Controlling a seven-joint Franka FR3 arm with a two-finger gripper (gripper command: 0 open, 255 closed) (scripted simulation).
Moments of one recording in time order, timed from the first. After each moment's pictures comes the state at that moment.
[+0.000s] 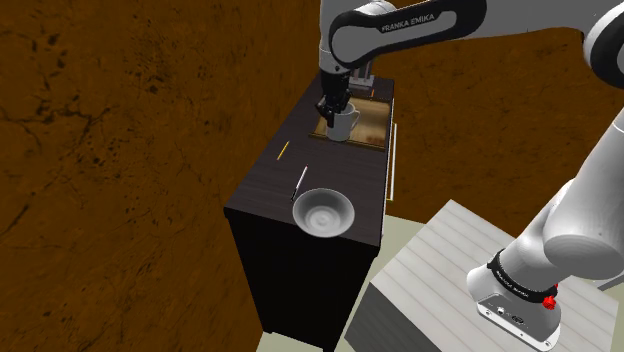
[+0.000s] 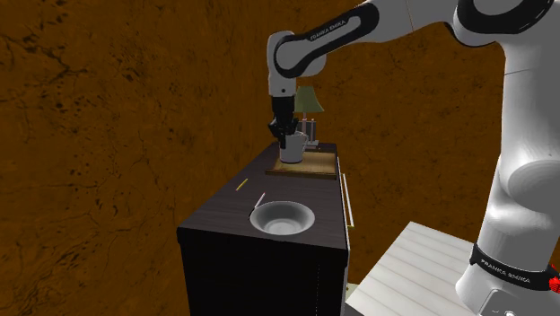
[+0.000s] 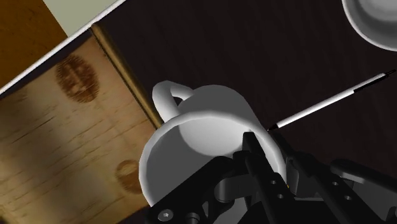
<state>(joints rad) 0.07 0.16 0.14 -1.77 -0.09 1.92 0.19</state>
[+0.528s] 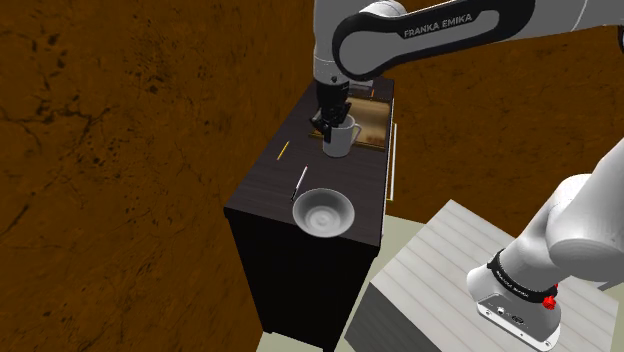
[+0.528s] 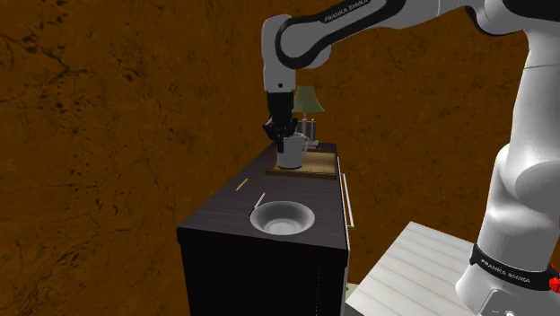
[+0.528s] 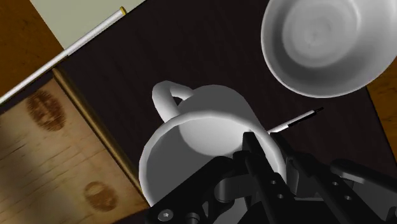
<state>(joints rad) 0.14 0.02 0.21 -1.91 -0.07 1.91 0.33</state>
